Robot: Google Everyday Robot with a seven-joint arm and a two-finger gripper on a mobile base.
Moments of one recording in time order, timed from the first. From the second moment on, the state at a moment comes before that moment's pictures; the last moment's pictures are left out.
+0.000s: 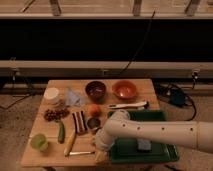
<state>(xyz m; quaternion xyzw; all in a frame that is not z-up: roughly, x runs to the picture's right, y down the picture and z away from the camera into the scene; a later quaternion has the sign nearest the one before) -0.062 0.327 0.741 -0.38 -0.27 -0.03 0.89</state>
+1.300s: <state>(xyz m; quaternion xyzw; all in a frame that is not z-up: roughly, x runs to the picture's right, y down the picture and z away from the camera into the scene) -0.093 0.338 0.731 -0.39 -0.28 -0.06 0.88</state>
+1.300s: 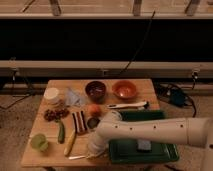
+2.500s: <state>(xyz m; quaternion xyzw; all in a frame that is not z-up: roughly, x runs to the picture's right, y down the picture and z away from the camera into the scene) -0.084 0.330 0.717 -0.38 -0.29 -0.07 0.87</state>
